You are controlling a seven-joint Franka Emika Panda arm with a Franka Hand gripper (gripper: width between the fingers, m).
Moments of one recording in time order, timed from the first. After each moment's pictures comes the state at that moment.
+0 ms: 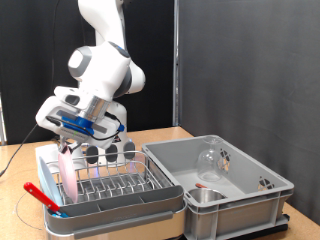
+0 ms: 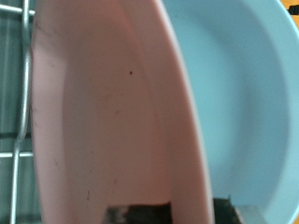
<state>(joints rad) -0.08 -0.19 -0.34 -2.54 -0.87 2.43 0.89</state>
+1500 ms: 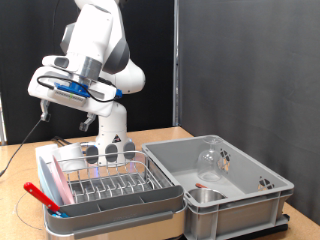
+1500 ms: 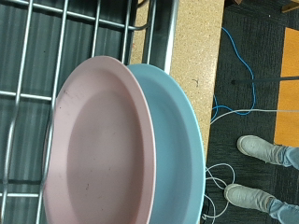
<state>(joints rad) -0.07 -0.35 -0.39 -2.52 -0.62 2.51 0.63</state>
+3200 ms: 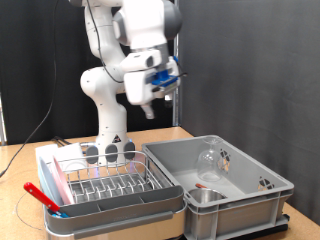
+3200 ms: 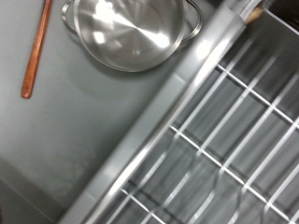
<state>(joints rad) 0.36 -0.36 -0.40 -2.39 0.03 2.19 0.11</state>
